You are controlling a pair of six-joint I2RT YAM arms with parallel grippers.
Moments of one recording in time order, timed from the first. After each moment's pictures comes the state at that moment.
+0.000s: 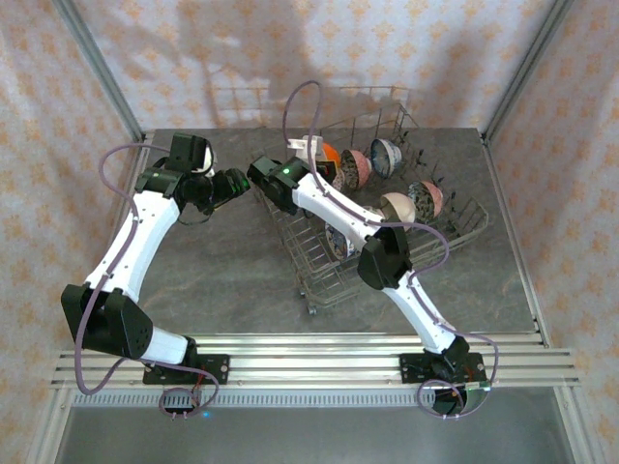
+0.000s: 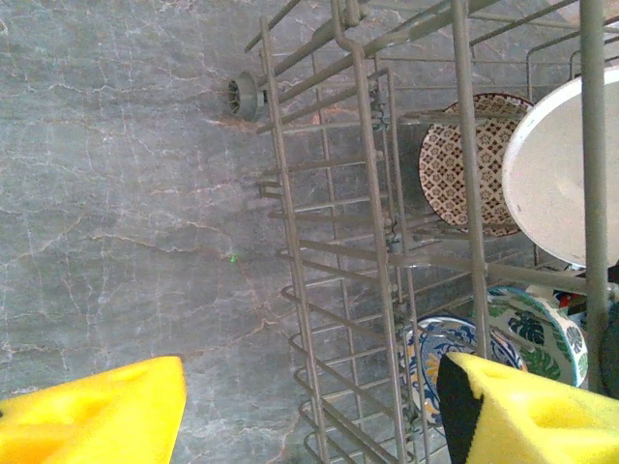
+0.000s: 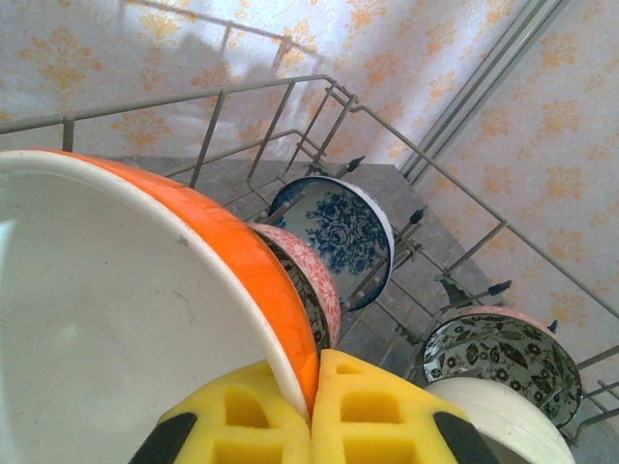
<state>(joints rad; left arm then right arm) -0.12 1.42 1.38 -0.91 0.26 -0.65 0.85 2.44 2.47 -1.42 1.27 0.93</state>
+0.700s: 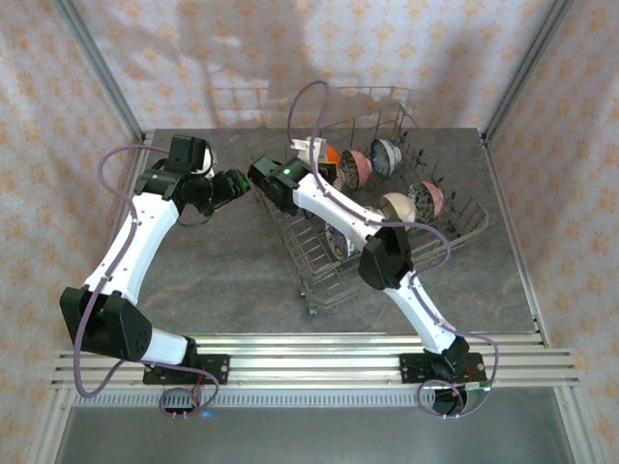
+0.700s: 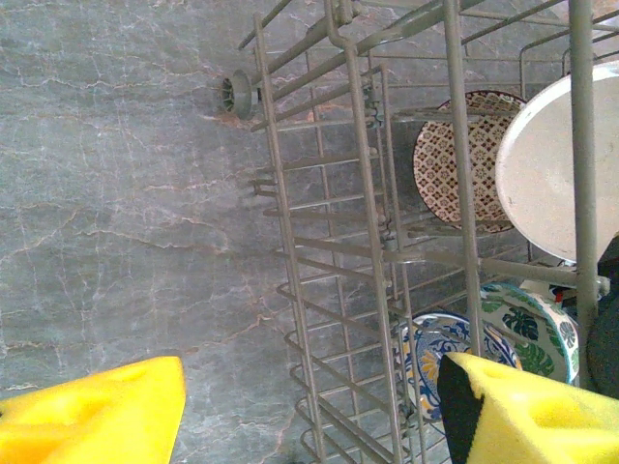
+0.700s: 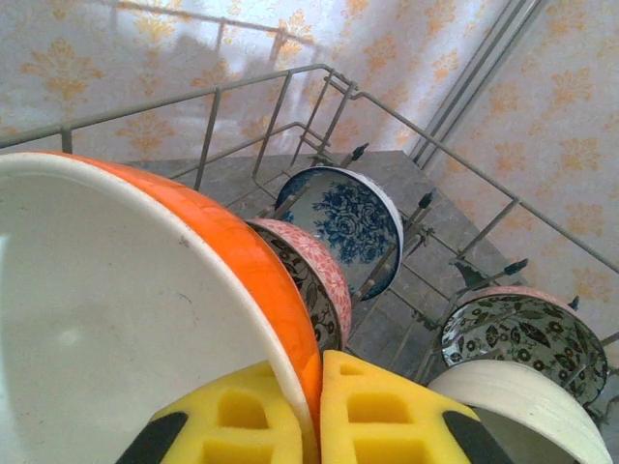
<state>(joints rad) -0.12 1.41 1.38 -0.90 0.26 -0.65 0.85 2.43 2.45 -1.44 1.26 1.02</state>
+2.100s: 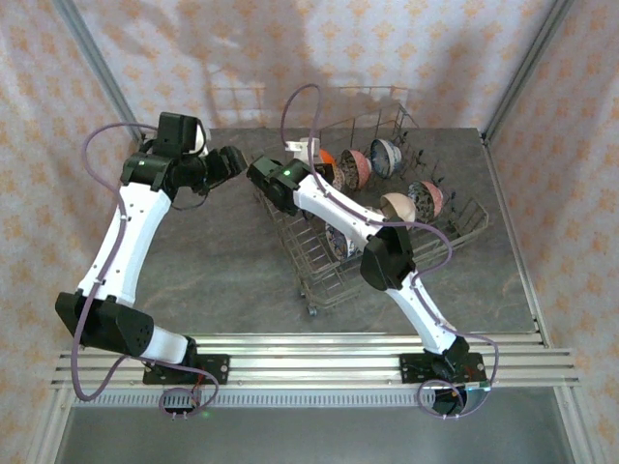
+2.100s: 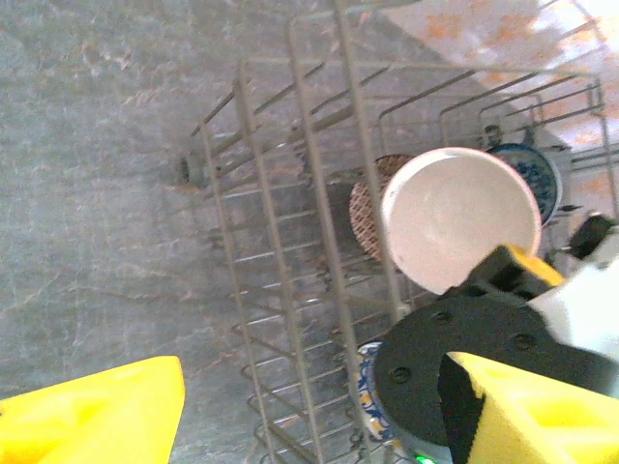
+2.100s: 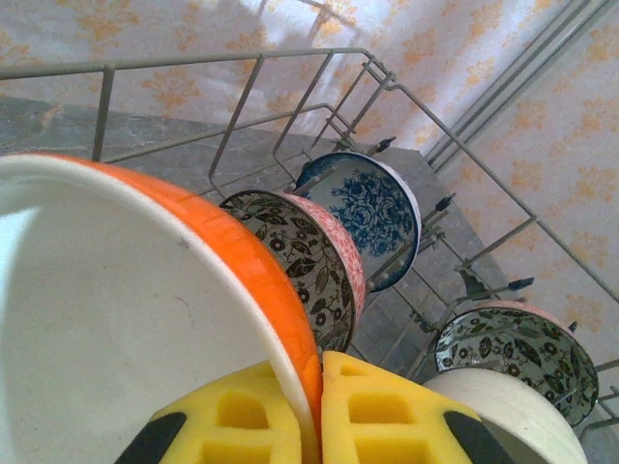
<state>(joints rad) -0.12 1.45 1.62 -0.99 0.24 -0.64 0.85 2.40 2.40 -1.31 1.20 0.79</state>
